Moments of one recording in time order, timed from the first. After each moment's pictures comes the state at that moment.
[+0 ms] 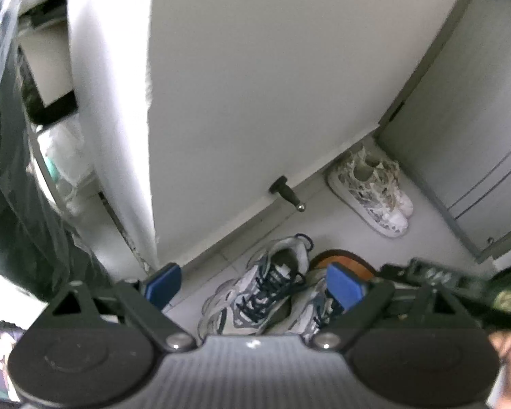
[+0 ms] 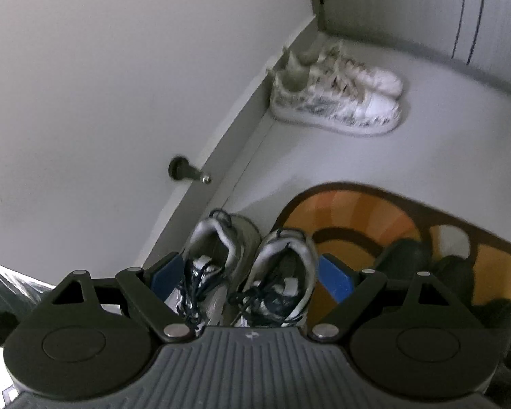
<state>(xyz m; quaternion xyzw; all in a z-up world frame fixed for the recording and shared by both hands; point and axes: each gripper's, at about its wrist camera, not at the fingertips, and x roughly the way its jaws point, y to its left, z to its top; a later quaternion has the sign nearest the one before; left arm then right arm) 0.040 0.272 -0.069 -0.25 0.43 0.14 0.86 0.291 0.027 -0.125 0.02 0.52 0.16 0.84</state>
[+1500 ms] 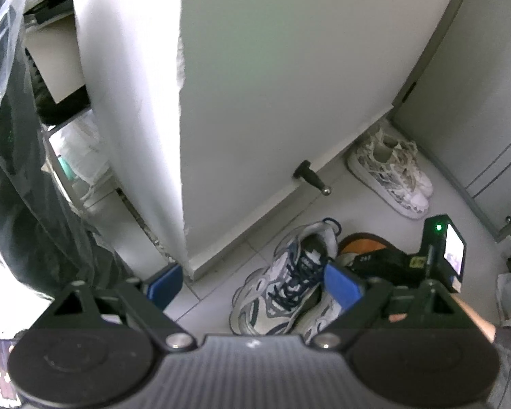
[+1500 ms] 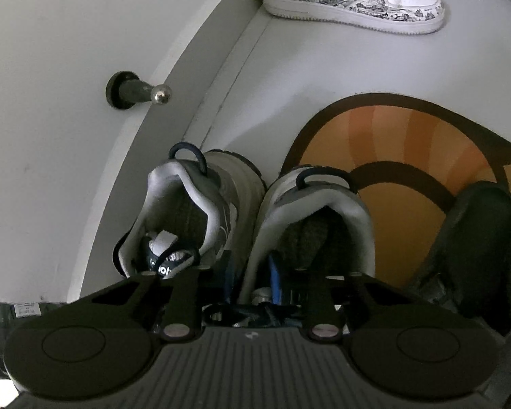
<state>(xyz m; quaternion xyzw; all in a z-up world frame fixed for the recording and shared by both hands) 0.039 0.283 -0.080 -0.20 0.45 0.15 0.86 0.351 0.063 -0.272 0.09 0.62 0.13 0.77</state>
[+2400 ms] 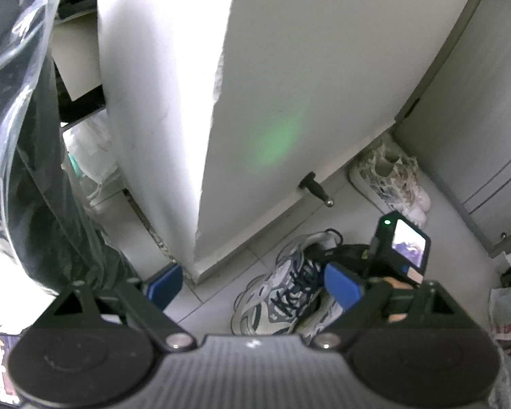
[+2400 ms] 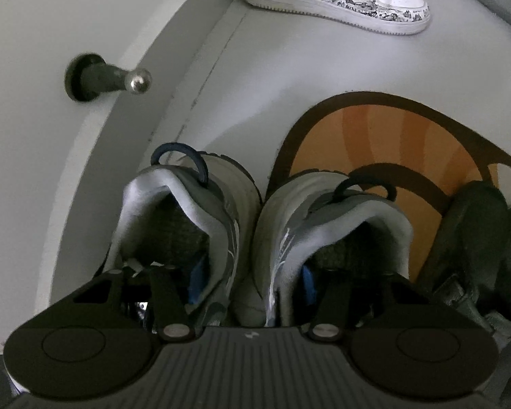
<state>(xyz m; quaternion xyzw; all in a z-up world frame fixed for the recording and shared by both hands) 0.022 0.296 -0.072 -0.23 0.43 0.16 0.86 0.364 0.128 -0.303 -0.01 0.63 0.03 0.78</state>
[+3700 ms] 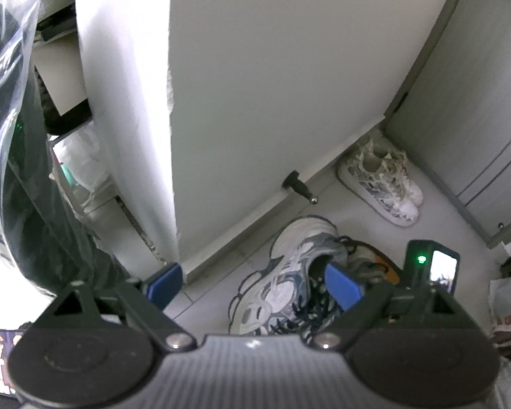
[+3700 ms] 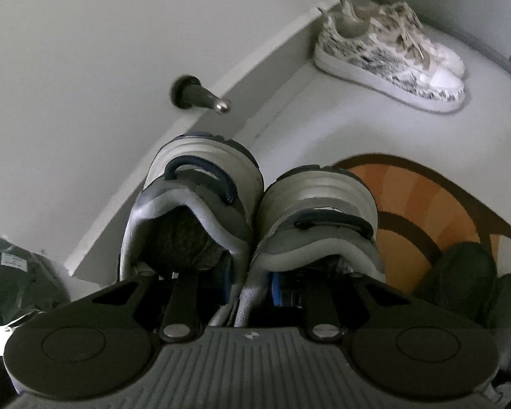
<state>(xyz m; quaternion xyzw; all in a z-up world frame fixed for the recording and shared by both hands) 0.029 0.269 -0.060 -0.20 0.44 0.16 0.86 0.308 0.091 -0.237 -0.02 0.52 0.21 0.83</state>
